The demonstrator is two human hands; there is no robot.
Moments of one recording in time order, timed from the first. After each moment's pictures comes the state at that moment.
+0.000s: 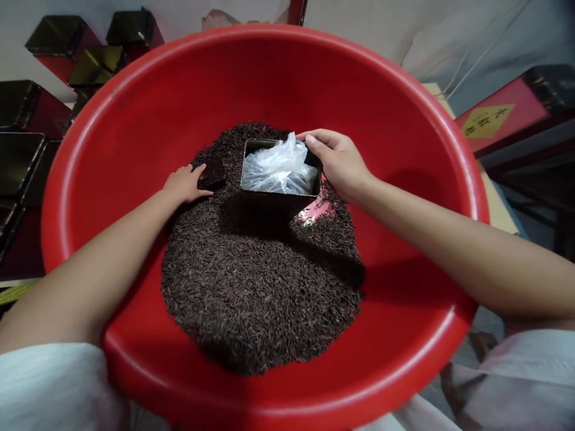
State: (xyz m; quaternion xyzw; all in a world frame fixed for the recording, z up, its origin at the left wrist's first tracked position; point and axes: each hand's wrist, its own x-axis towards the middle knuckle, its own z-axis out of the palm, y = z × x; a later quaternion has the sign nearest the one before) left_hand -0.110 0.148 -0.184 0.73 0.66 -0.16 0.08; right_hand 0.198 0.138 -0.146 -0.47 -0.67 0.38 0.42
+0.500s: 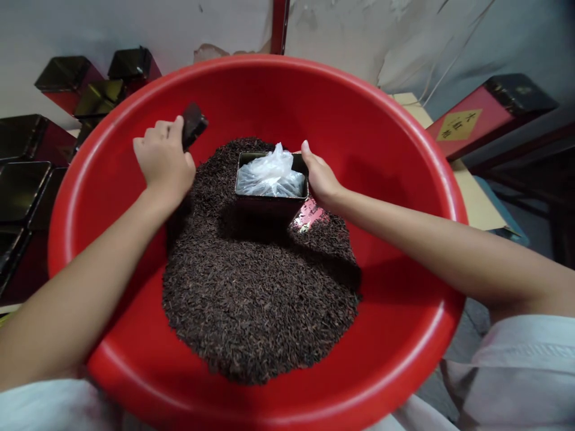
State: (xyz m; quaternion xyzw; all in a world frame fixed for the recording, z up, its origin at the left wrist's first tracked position) left_hand -0.065 0.131 -0.090 0.70 0.70 0.11 -0.07; right_hand 0.186 0.140 -0.161 -0.49 -0.61 0.46 0.42
